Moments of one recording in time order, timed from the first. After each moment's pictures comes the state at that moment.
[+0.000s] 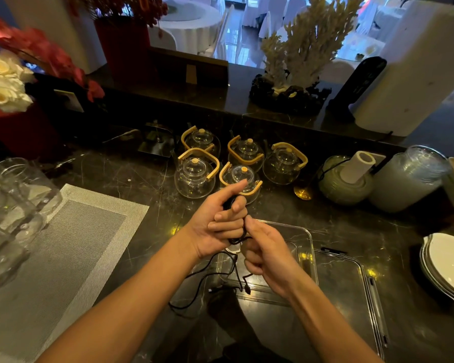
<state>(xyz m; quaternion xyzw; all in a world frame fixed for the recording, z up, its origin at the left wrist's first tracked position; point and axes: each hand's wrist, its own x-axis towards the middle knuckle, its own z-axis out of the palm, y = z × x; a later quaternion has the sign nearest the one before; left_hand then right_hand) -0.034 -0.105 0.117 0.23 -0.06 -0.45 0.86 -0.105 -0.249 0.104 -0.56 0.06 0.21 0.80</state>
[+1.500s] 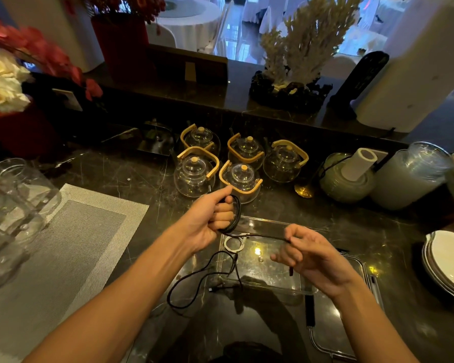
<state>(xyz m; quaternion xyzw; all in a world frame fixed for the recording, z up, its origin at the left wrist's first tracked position) -0.025 -0.097 0.114 0.40 0.13 -0.34 0.84 -0.105 -0.345 0.082 -0.45 -0.01 0.26 0.85</state>
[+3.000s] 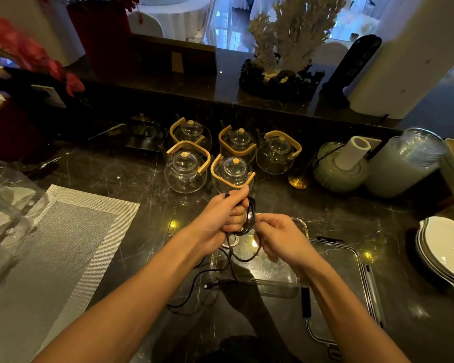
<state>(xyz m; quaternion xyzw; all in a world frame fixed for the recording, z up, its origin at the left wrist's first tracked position) -0.031 -0.134 0.101 0.49 0.04 -0.32 0.81 -0.085 -0.294 0.099 -0.76 0.08 0.19 0.61</state>
